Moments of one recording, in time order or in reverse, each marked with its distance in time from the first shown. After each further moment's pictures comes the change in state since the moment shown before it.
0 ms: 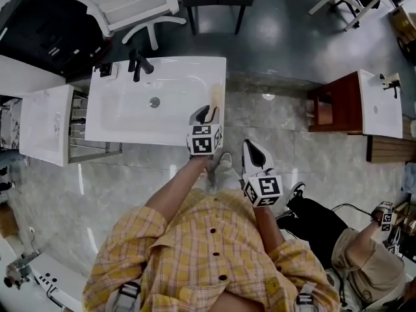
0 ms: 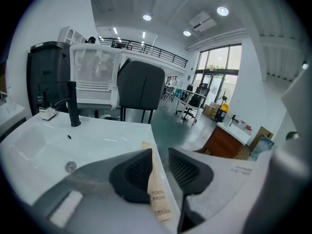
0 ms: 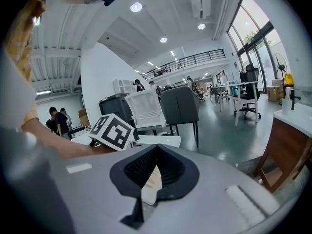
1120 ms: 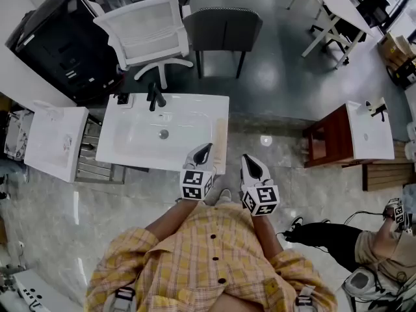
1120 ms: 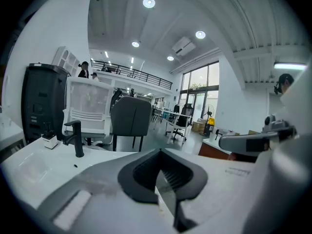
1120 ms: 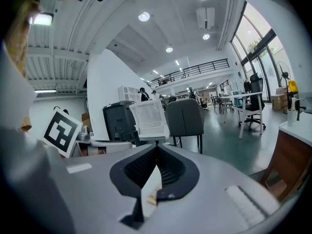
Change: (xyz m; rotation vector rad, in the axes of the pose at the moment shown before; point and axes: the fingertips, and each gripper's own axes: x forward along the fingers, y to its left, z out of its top) left arm -0.122 -0.024 0.055 0.126 -0.275 -0.115; right arm 0.005 0.023 0.049 -0.052 -0.105 0.034
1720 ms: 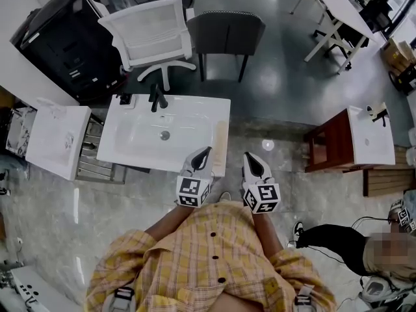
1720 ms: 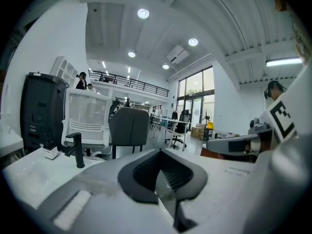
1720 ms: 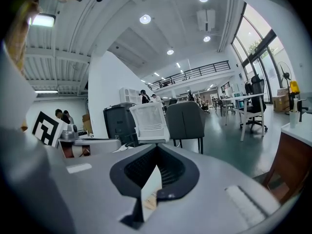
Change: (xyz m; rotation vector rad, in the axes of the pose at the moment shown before) left arm -0.021 -0.010 0.021 0.066 -0.105 -0.008; right arm 0.007 -0.012 0.010 -0.009 -0.027 0.013
